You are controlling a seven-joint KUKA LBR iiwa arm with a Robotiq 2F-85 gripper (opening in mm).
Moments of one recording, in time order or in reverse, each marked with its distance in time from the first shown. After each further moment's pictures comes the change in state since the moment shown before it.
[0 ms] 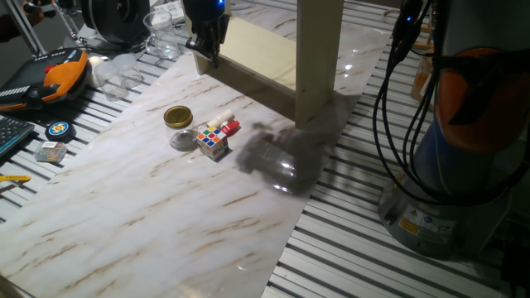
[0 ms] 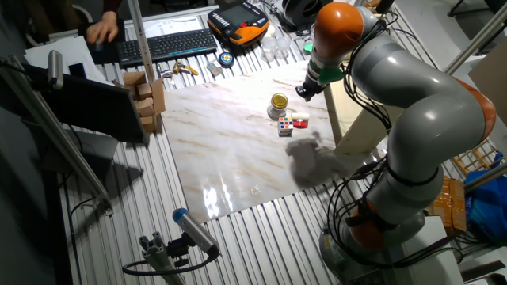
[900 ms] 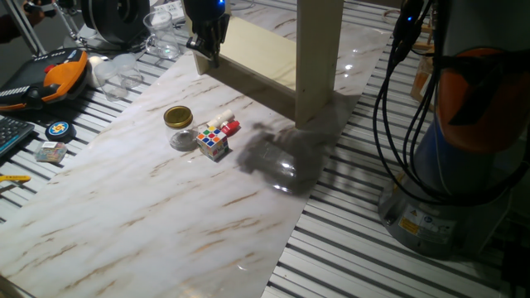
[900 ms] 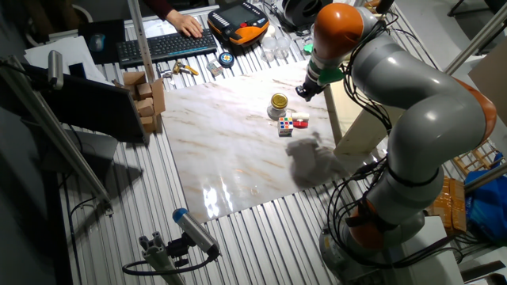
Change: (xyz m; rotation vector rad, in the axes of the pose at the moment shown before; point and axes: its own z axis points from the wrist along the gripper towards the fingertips) arm 0.001 -0.003 -0.001 -0.009 0.007 -0.017
